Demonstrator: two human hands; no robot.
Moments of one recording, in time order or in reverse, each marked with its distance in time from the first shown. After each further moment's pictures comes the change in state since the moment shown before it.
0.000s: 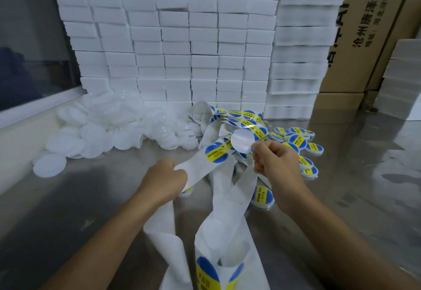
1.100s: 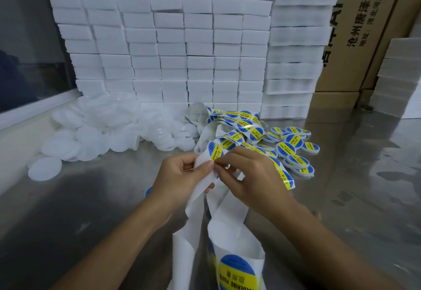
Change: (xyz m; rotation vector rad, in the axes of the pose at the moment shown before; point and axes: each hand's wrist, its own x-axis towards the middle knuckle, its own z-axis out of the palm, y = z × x) left_hand -0.020 0.017 0.021 -0.771 -0.165 0.276; right_hand -0.022 0.001 0.008 -0.750 -0.299 -0.933
